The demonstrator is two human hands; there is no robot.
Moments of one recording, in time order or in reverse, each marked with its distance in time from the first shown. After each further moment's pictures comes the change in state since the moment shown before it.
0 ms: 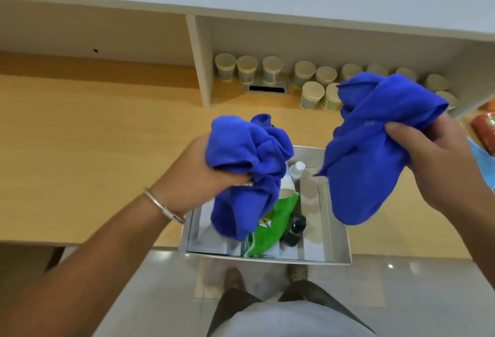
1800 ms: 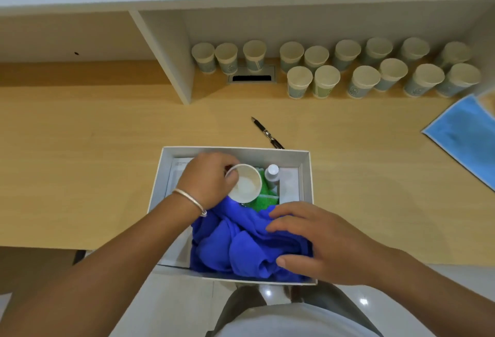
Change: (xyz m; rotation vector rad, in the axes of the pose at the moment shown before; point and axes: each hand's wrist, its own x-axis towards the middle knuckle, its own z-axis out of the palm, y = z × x) left_hand 0.084 -0.084 0.063 0.962 0.008 -0.039; right_hand -0.032 0.094 0.012 -0.546 -0.937 -0.208
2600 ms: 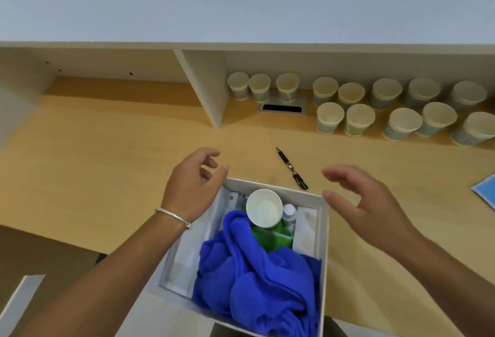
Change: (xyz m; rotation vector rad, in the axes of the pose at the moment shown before) left_hand 0.006 -0.015 -0.038 -0.409 0.414 -0.328; right_hand 0.056 0.069 -0.074 0.259 0.514 0.096
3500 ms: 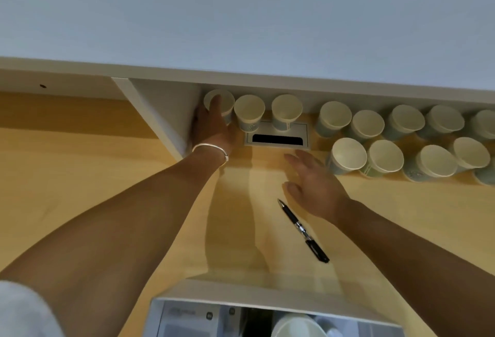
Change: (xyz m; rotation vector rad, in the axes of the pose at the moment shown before) left_hand 0.298 -0.059 0.132 0.170 -0.080 -0.113; right_hand 0.223 0.102 0.098 -0.632 -0.128 0.105
